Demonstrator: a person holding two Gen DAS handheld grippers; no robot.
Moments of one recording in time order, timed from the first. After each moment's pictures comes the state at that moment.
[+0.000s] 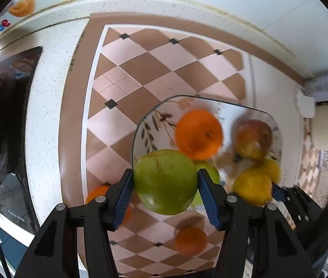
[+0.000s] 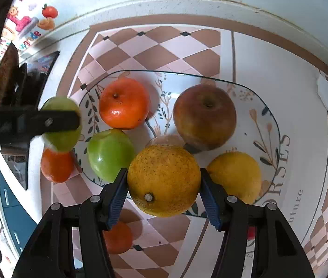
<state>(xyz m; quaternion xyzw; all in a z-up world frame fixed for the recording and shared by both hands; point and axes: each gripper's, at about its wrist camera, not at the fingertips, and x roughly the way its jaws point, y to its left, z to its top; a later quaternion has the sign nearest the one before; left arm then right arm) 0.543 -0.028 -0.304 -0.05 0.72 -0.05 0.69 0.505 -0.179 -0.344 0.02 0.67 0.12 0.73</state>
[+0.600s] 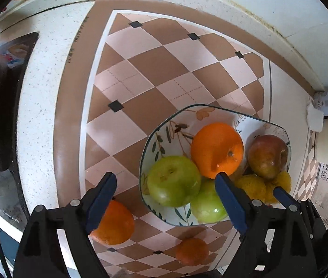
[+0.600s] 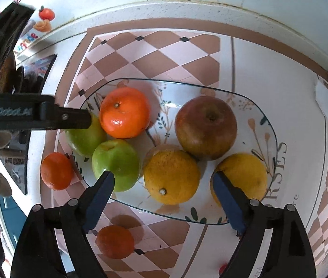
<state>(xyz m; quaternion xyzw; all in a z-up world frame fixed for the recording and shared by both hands) 0.556 -0.008 -0.329 -0.09 0.74 -0.04 0.67 0.510 -0.180 -0.333 0.03 0.67 0.11 0.74</state>
